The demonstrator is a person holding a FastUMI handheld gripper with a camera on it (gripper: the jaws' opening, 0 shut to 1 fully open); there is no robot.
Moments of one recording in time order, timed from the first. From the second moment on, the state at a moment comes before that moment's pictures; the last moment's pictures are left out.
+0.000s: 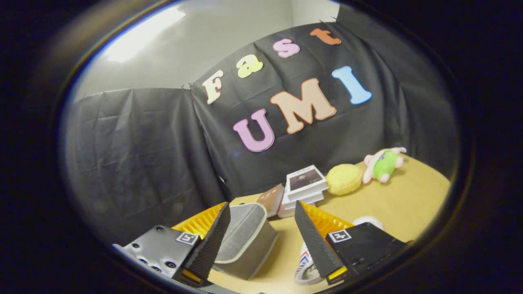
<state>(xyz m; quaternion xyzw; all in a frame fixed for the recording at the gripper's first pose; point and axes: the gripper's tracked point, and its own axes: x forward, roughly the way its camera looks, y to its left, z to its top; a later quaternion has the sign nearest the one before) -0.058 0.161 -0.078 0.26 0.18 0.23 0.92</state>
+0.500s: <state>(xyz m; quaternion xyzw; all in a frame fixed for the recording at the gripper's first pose) -0.091 0.225 -0.156 0.40 0.36 0.28 0.79</state>
